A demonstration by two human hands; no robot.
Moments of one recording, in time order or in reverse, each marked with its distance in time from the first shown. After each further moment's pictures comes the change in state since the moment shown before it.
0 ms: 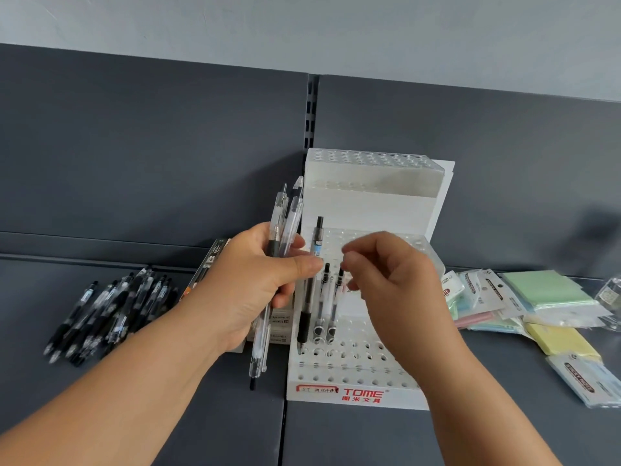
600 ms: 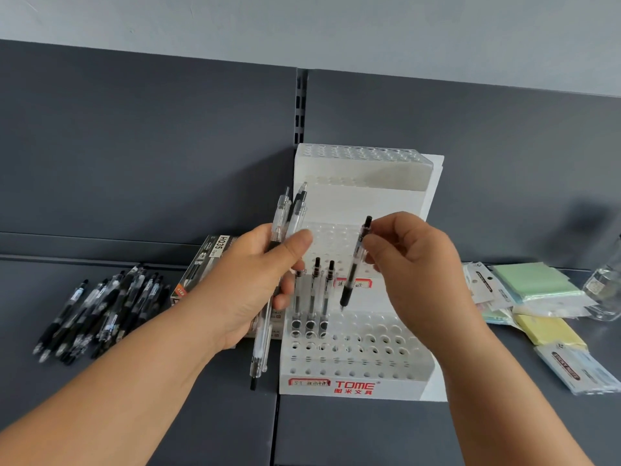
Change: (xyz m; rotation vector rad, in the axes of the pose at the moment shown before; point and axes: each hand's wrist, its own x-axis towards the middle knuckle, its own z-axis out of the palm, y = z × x) left_hand 0.000 -0.007 0.007 0.027 -0.056 0.000; right_hand 0.011 0.003 -0.024 -0.094 0.074 -0.026
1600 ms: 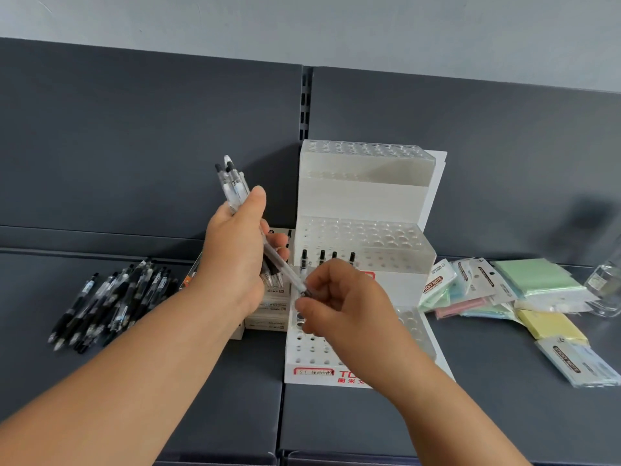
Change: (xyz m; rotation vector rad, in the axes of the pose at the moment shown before) left_hand 0.016 0.008 0.002 -0.354 0.457 0.035; right_hand -0.043 0.001 0.043 0.127 -0.357 0.115
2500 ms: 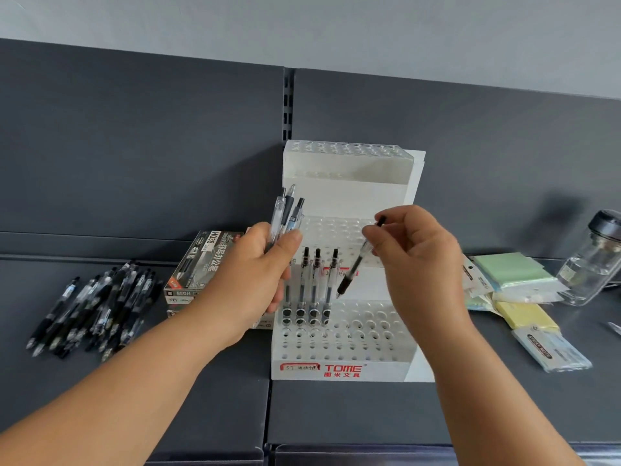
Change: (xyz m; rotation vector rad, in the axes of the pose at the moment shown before) left_hand -0.023 -0.018 -0.011 0.532 -0.422 0.132; right_hand 0.014 0.003 -0.059 -0.033 0.545 -0.160
